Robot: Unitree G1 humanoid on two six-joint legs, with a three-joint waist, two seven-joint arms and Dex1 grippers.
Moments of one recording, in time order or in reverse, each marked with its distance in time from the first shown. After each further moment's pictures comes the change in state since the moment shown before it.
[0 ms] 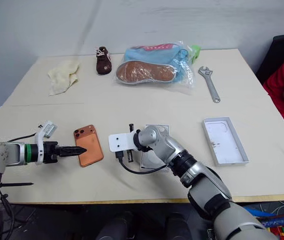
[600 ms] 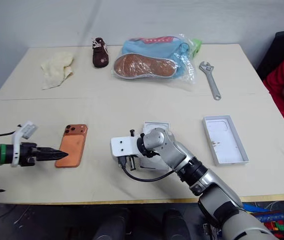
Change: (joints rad) left arm 0.060 0.179 -0.075 -0.012 -0.002 -0.141 -0.176; right arm 0.113 -0.114 -0.002 -0.326 0.160 0.153 0.142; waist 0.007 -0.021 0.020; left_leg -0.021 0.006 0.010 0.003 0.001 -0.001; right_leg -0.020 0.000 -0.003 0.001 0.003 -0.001
